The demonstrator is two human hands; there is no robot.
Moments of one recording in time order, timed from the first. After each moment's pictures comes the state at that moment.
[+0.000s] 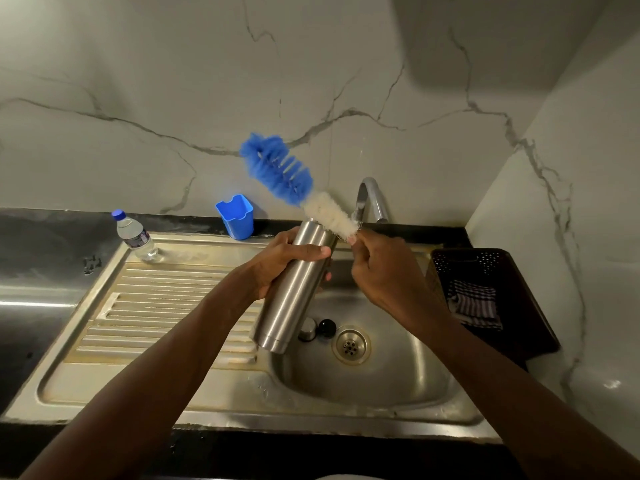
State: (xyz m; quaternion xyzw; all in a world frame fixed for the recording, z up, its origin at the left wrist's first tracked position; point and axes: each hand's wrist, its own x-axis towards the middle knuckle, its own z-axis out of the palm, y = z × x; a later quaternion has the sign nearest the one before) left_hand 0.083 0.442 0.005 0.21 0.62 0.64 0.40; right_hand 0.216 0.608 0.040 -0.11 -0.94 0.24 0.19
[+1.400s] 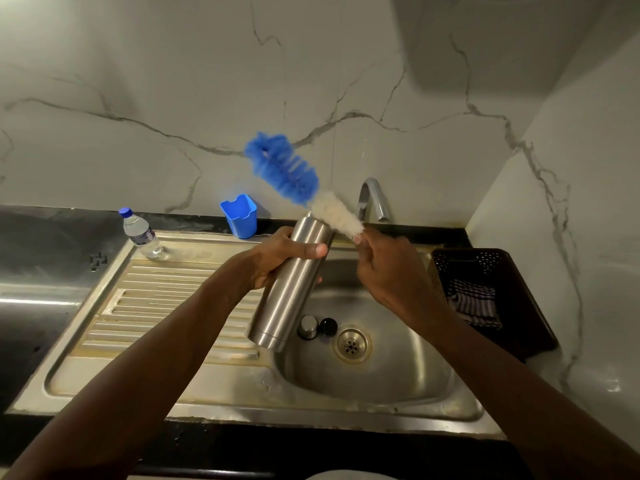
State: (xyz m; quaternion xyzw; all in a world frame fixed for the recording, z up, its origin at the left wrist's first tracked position) left_hand 0.074 0.433 0.014 0.22 0.64 0.60 0.42; right_hand 0.222 0.608 0.039 -0.10 -0.95 0.20 0.23
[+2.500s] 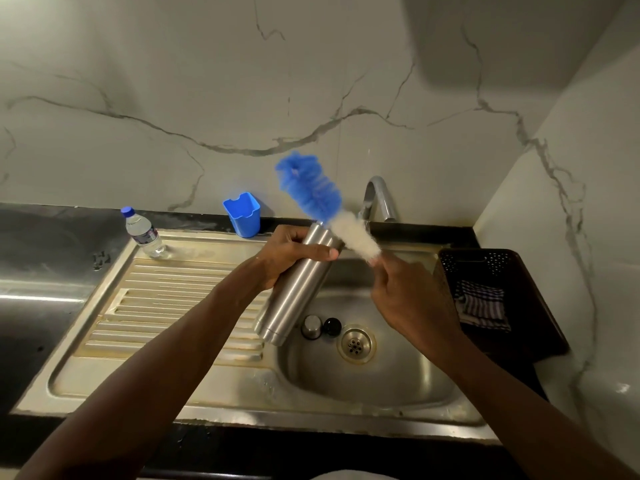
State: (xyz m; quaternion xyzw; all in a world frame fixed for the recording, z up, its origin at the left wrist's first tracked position) left_hand 0.068 0.444 -0.001 0.23 0.71 0.59 0.30; right_hand 0.241 0.613 0.020 -0.16 -0.96 0.18 0.15
